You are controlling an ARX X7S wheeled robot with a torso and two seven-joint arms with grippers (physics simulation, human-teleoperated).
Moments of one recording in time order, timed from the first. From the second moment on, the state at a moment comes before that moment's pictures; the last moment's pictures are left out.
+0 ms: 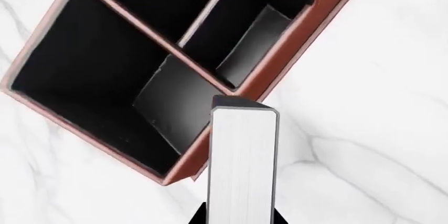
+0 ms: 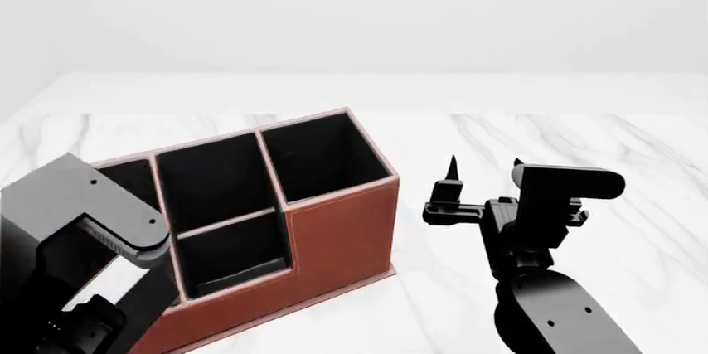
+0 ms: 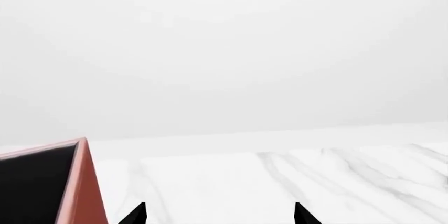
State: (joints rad) left arm -1.92 -1.15 1.48 0.41 -2.93 -1.28 -1.51; right arm 0.37 0.26 -0.16 -0.34 0.42 0.59 0.35
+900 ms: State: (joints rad) left arm -2.32 -0.67 1.65 0.16 -1.10 -1.48 0.38; right arm 0.40 0.27 -0.18 -0.31 0.43 0.58 0.36
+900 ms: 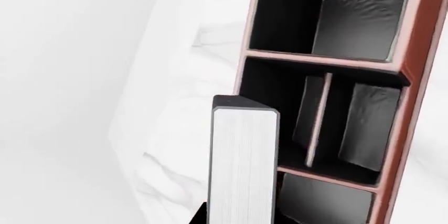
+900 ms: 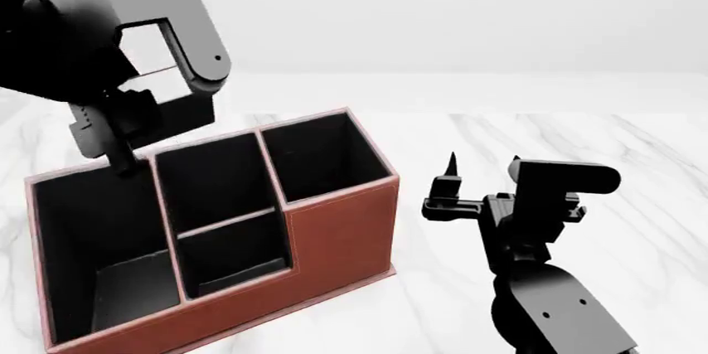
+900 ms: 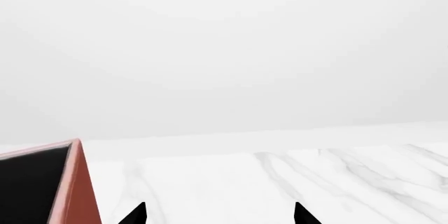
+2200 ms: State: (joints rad) left arm -2.08 -0.53 1.66 -0.21 -0.70 -1.22 0.82; right arm 0.45 0.25 -0.21 -0.15 0.40 0.52 0.38
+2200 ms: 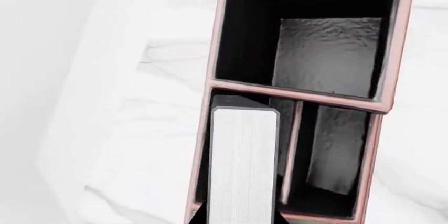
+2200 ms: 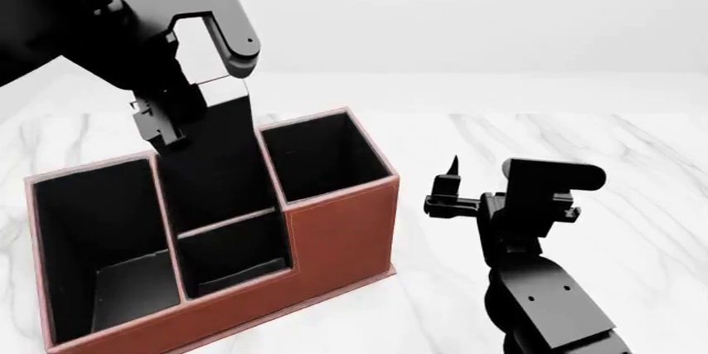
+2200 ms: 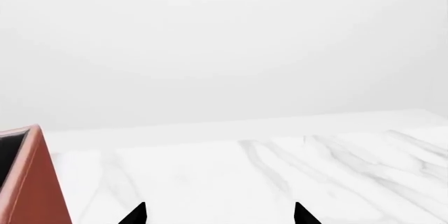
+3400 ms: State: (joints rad) left arm -1.88 -0.49 1.69 -0.41 -0.64 -1.04 0.83; right arm 0.45 0.26 -0.22 -0.07 0.40 0.48 0.38
